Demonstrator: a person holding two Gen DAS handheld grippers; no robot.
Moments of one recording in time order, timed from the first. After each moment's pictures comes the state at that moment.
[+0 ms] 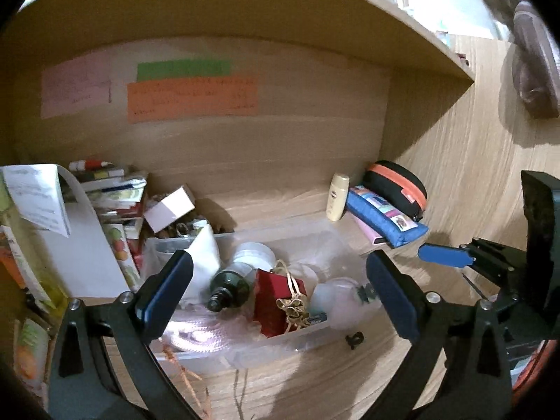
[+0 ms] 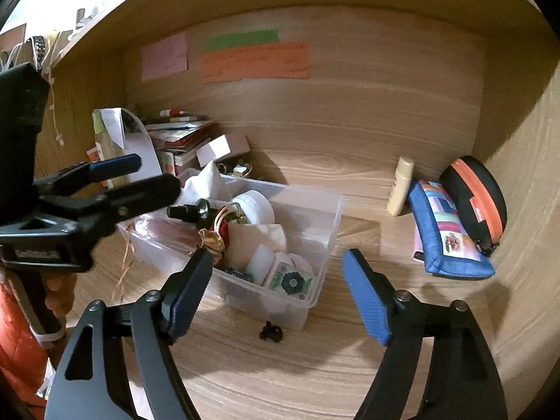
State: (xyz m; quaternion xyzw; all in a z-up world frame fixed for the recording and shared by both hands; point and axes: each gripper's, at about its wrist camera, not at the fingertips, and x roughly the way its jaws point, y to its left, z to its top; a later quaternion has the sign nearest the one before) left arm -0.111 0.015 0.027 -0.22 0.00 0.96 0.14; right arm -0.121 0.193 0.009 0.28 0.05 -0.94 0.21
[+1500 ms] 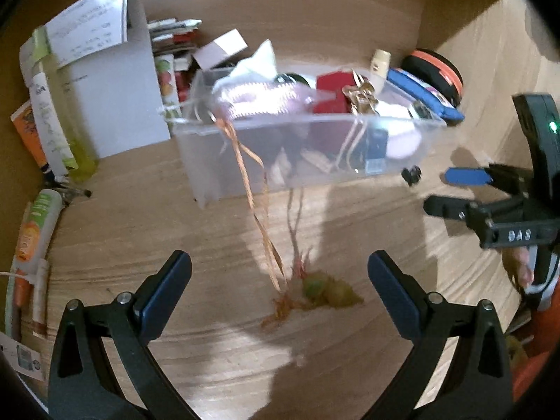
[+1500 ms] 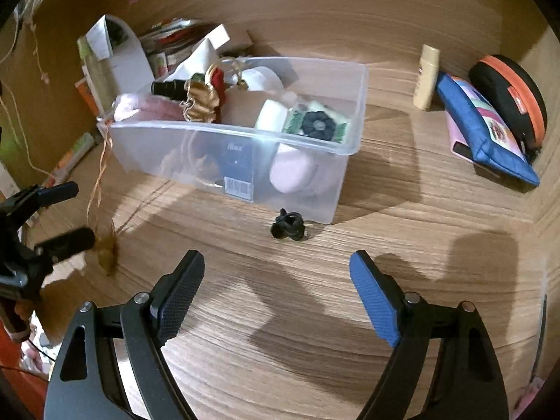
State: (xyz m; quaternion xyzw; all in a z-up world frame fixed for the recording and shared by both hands) left arm -0.053 -0.024 -0.079 -0.40 0.02 0.91 0.09; right arm -0.128 0.185 -0.081 0.42 0.06 -0.87 0.23
